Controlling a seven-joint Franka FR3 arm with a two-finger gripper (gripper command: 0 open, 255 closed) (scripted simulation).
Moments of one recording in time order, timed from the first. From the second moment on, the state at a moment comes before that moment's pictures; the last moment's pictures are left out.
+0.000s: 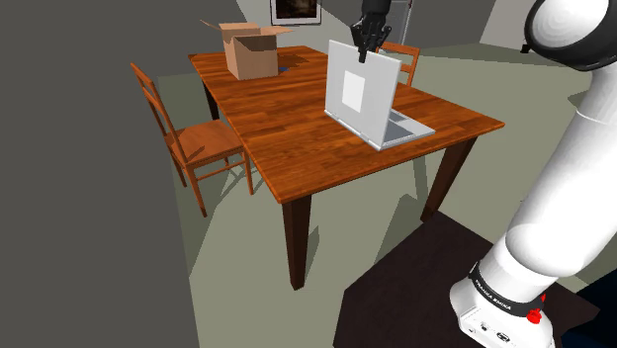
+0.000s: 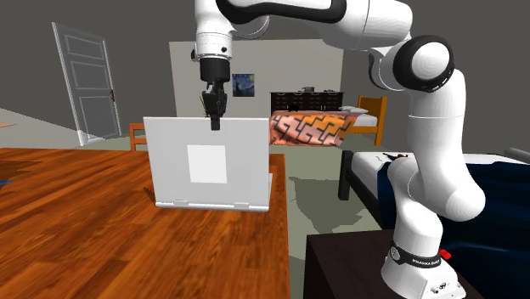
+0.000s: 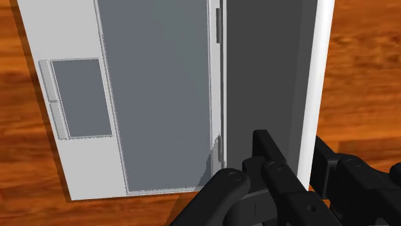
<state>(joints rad) -0.04 0.11 -0.16 -1.36 0.08 1.48 -0.01</state>
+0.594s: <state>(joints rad) -0.05 0.16 -0.16 -1.21 0.09 1.38 -0.01</state>
